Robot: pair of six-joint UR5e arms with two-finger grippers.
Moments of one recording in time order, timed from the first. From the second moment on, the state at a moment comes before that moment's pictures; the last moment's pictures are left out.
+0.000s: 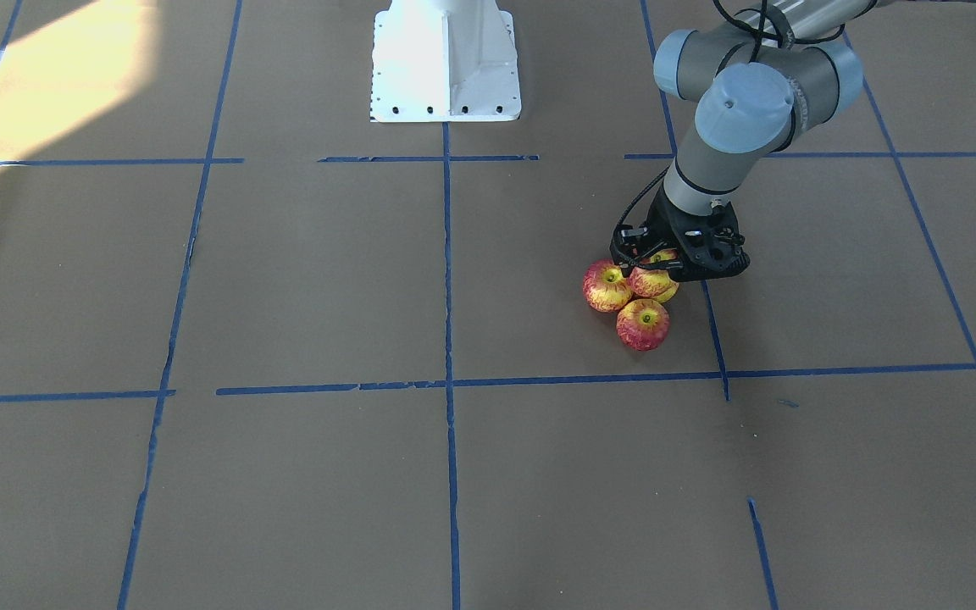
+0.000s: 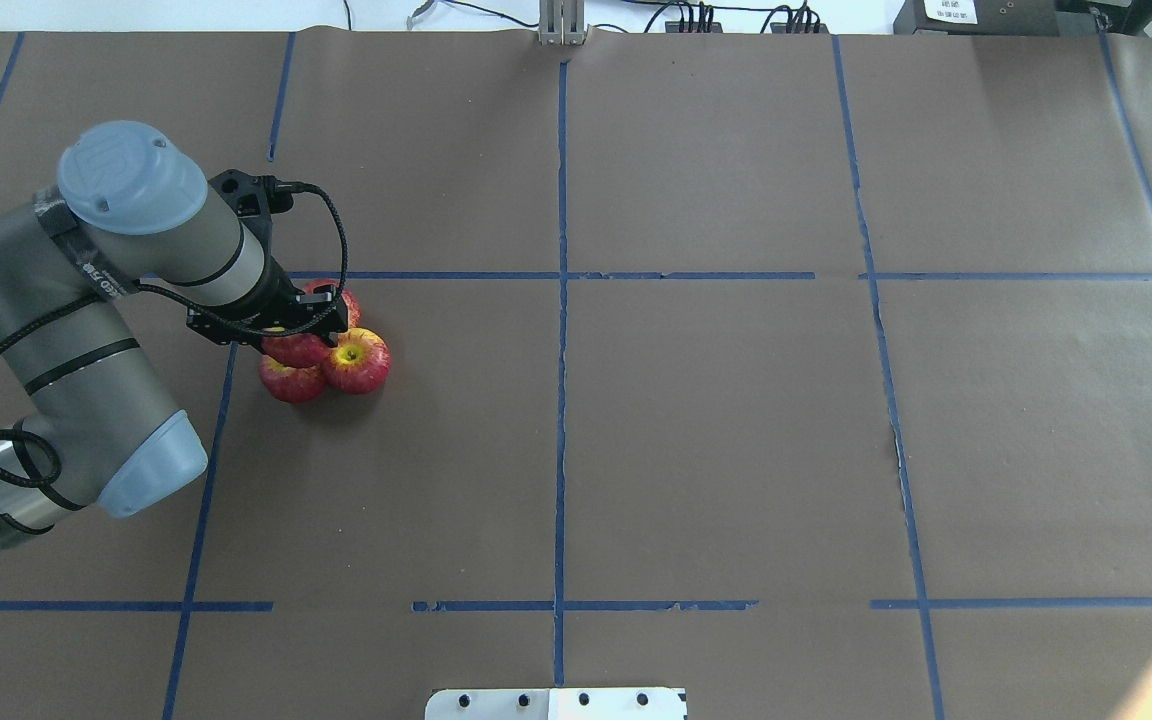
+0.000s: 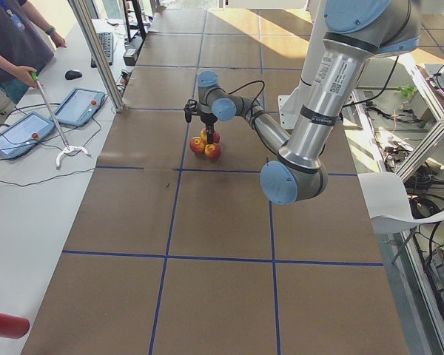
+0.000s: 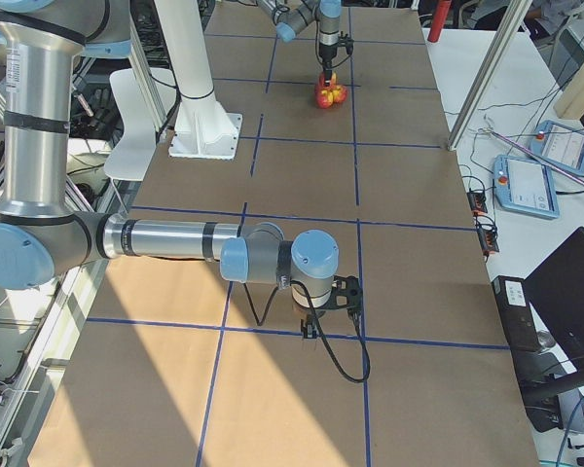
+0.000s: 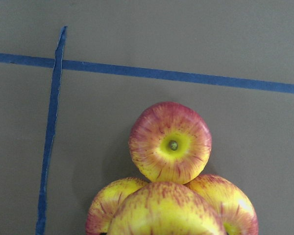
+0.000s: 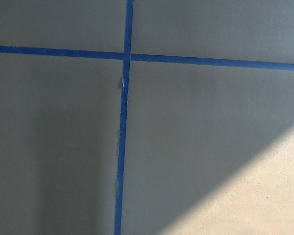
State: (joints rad) left arm -0.73 -1.99 -1.78 -1.64 -2.04 -1.13; right arm 1.59 -1.71 1.71 -1.59 2.29 -0.06
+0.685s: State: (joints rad) left arm -0.73 -1.99 -1.77 -1.64 -2.04 -1.13; right arm 1.59 -1.71 1.71 -1.59 2.29 -0.06
